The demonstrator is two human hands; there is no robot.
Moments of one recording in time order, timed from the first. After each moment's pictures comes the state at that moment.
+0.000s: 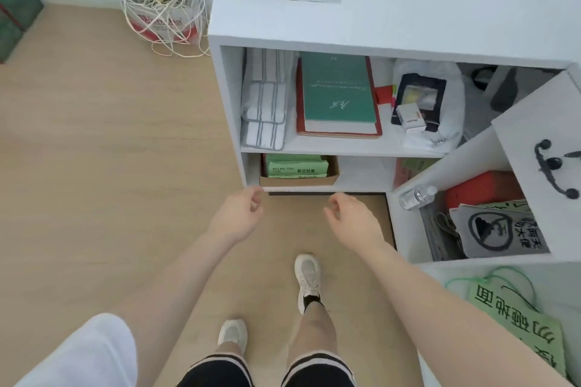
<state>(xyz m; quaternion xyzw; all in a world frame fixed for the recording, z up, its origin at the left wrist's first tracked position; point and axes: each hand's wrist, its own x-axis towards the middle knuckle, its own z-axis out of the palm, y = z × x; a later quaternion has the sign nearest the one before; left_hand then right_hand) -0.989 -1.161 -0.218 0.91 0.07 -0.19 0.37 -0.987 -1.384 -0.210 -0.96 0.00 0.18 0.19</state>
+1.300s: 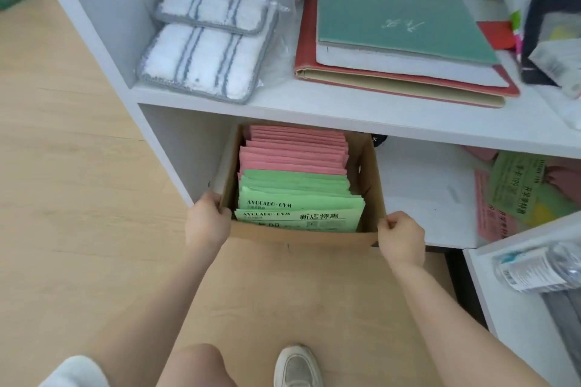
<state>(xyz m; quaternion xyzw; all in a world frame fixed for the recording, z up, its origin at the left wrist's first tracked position) -0.814 -1.191 -0.630 0.88 0.28 0.02 0.38 -0.791 -1.490 -0.621 -0.92 0.23 0.00 0.31</state>
